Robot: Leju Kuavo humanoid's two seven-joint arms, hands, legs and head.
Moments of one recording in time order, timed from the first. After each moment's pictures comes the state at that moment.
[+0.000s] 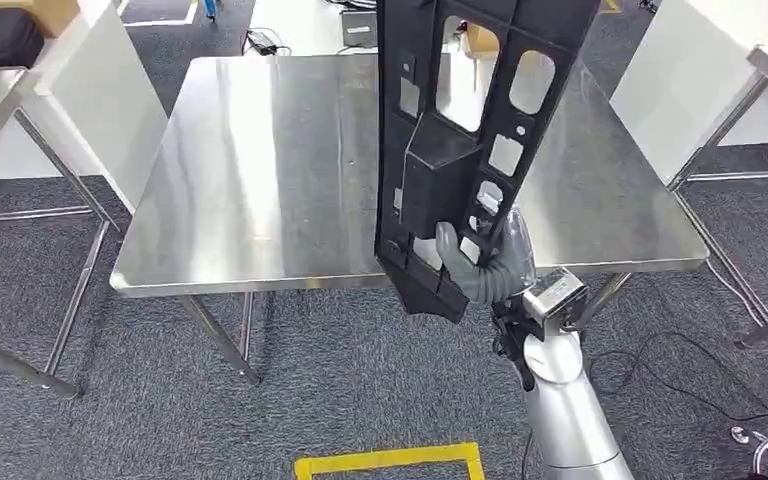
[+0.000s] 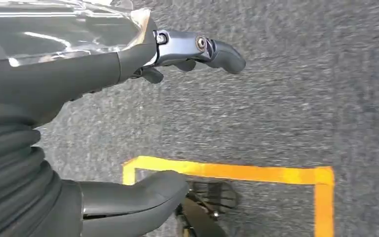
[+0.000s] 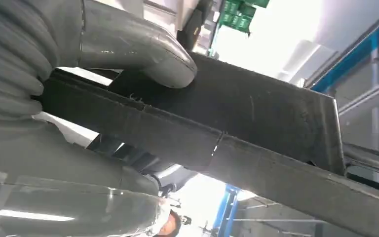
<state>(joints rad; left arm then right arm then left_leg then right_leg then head) -0.05 -0.12 0.67 -0.20 -0.62 0.09 -0.40 -0.28 0.02 0.20 -1.69 0.05 0.06 -0.55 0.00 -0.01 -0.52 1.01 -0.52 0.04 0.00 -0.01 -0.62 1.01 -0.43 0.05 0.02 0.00</state>
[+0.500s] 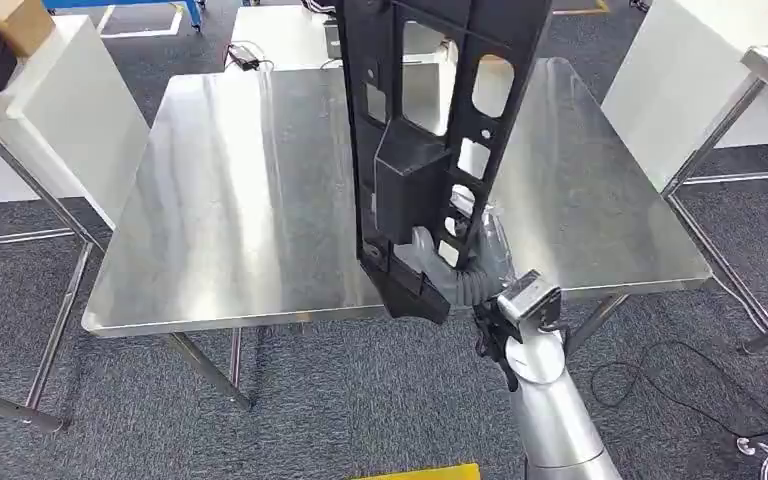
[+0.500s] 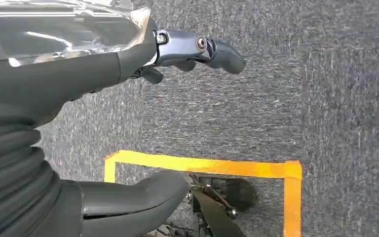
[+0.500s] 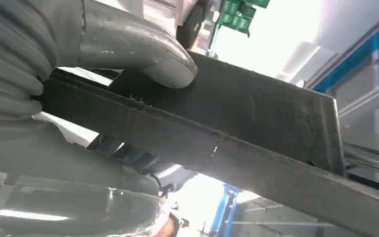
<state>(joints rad) -0.05 -0.12 0.70 -0.20 -0.60 0.09 -0.40 -0.30 0.06 0.25 -1.67 0.09 0.06 -0.54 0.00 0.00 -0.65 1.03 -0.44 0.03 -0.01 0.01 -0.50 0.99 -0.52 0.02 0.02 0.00</state>
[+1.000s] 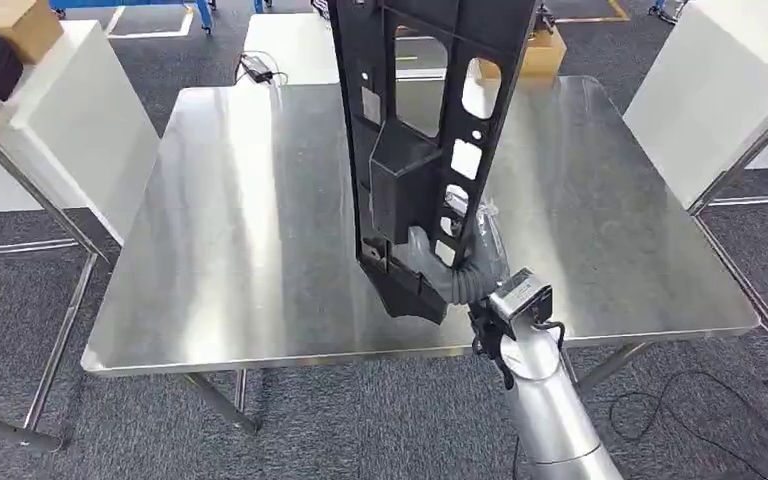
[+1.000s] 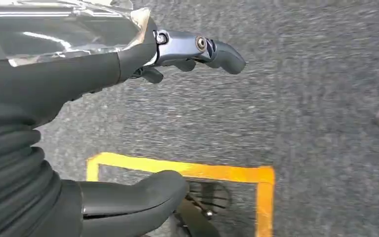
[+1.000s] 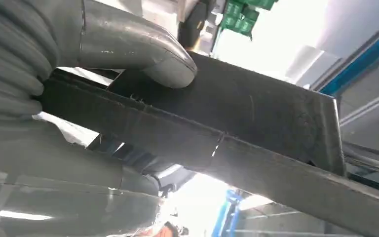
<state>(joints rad) -0.05 -0.13 0.70 -0.20 -0.62 0.11 -0.41 -0.31 0.04 0.26 -1.63 0.10 0.02 -0.56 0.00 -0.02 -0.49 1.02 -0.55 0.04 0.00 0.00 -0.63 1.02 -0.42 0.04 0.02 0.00</state>
